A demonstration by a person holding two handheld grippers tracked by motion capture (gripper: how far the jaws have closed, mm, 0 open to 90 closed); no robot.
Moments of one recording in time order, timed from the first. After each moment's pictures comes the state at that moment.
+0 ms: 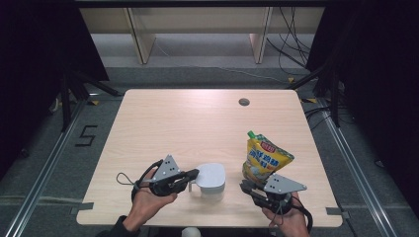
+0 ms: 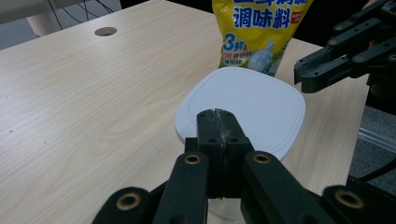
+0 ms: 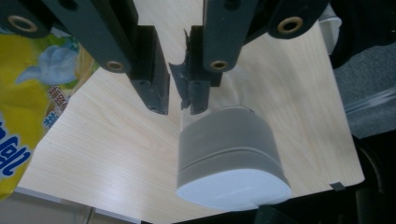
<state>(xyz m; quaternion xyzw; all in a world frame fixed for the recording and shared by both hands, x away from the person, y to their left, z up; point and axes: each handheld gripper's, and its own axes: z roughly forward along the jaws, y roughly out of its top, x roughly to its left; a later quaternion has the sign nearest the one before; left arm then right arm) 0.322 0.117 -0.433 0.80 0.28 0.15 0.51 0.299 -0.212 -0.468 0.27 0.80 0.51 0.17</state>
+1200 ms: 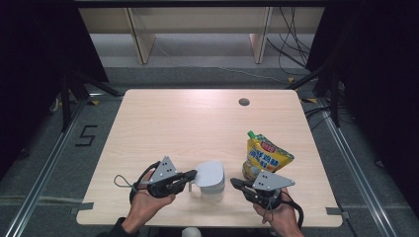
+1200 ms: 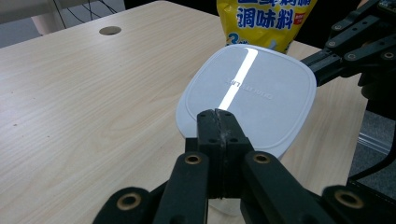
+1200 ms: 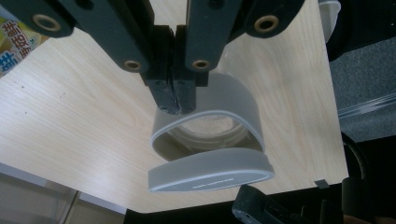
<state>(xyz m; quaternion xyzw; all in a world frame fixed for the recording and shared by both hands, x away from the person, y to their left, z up) 0.319 0.122 -0.436 0.79 0.29 0.15 0.51 0.309 -0.187 -0.461 0.23 0.81 0.52 0.17</state>
